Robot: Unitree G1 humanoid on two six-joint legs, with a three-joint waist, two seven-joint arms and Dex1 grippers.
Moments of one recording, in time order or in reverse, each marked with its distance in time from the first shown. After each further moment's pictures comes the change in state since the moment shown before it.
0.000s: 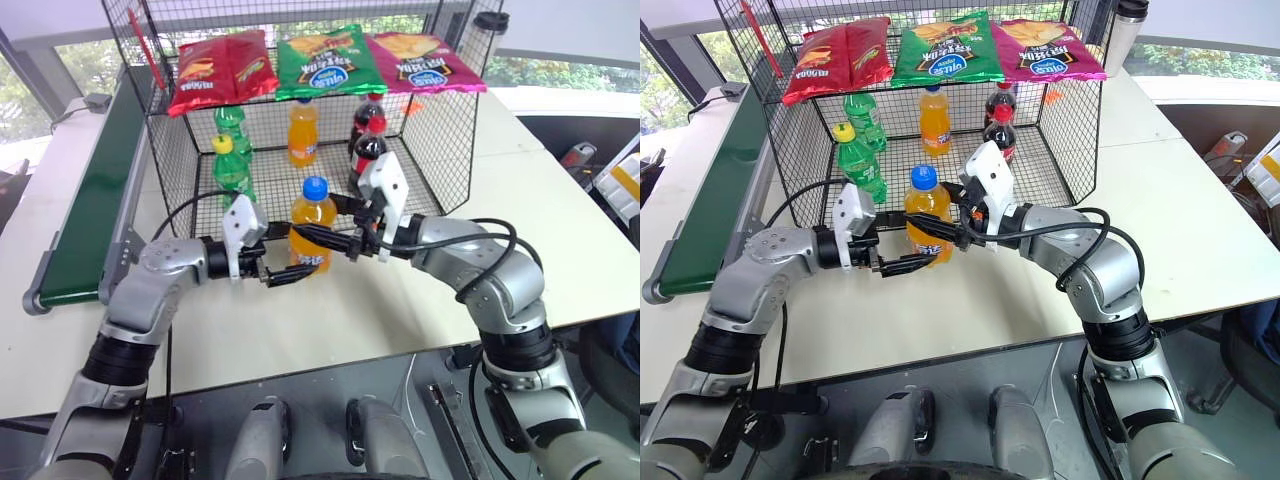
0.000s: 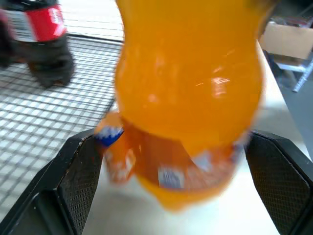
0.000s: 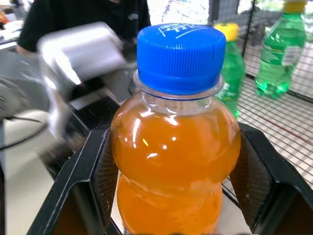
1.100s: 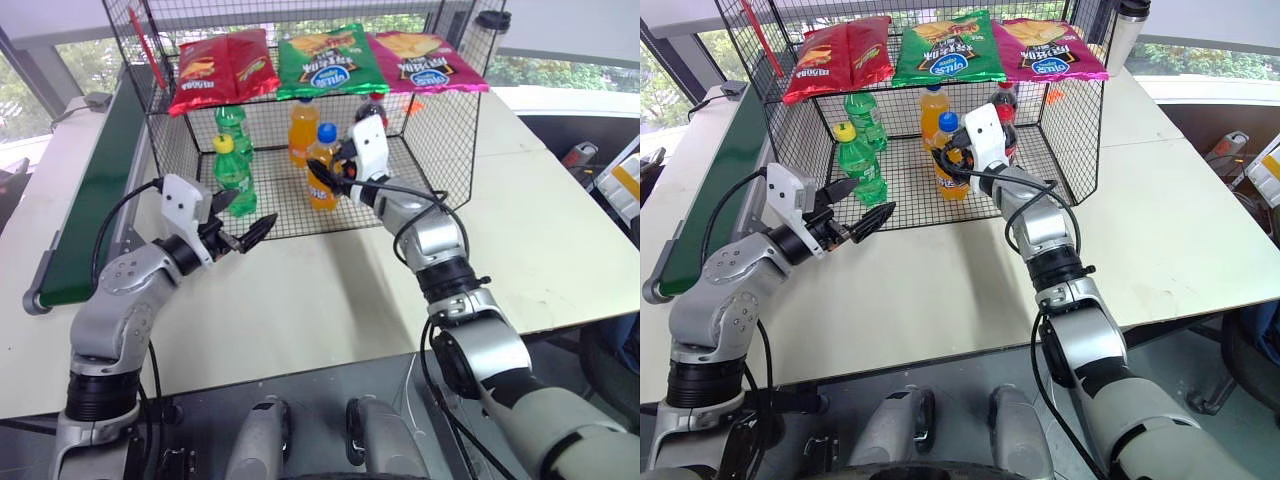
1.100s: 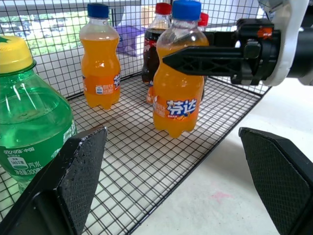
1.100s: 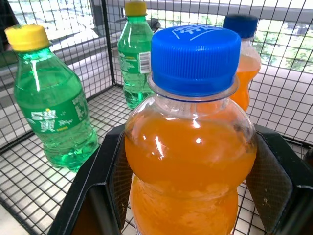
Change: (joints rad) left arm 0.129 -0.096 0.218 -0.190 -0.061 0.079 0.410; right arm -0.332 0.238 -0.058 0.873 -0.366 -0.569 -0.225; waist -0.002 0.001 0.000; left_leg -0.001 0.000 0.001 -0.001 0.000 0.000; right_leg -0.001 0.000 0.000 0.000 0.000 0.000
